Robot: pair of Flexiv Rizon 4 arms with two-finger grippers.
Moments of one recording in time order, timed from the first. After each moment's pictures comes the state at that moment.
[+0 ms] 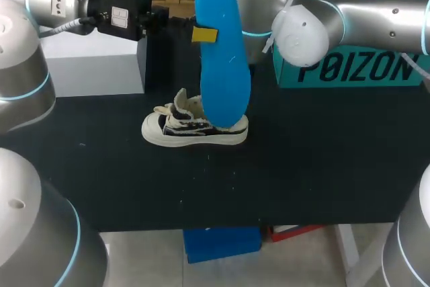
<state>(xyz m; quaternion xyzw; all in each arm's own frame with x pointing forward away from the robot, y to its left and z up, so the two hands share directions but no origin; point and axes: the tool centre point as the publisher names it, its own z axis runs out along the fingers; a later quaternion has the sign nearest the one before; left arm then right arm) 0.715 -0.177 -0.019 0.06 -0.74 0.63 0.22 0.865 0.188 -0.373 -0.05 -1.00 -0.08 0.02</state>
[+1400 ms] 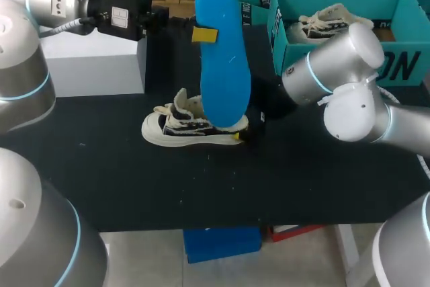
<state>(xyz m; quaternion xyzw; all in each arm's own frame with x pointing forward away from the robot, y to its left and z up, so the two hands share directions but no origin) 0.715 -0.177 -0.019 0.06 -0.74 0.63 0.22 0.870 0.167 -0.425 -0.06 -0.93 -0.35 -0.04</state>
